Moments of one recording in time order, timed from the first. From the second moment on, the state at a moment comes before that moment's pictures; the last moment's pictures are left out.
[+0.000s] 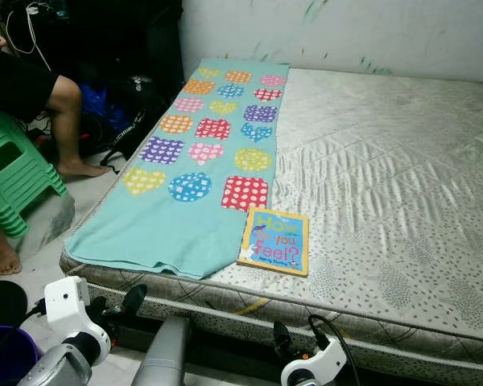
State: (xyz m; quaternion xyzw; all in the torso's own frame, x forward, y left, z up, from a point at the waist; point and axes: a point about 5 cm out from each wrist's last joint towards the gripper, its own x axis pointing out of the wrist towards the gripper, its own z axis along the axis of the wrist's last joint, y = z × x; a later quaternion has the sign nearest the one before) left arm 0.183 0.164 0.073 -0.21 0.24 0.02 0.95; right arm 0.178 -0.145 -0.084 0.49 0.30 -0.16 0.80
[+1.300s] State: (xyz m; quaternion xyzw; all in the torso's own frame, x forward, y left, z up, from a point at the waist) left arm 0.183 0.164 0.073 -0.21 0.24 0.02 0.95; right arm 0.178 -0.145 -0.084 0.49 0.30 -0.16 0.80
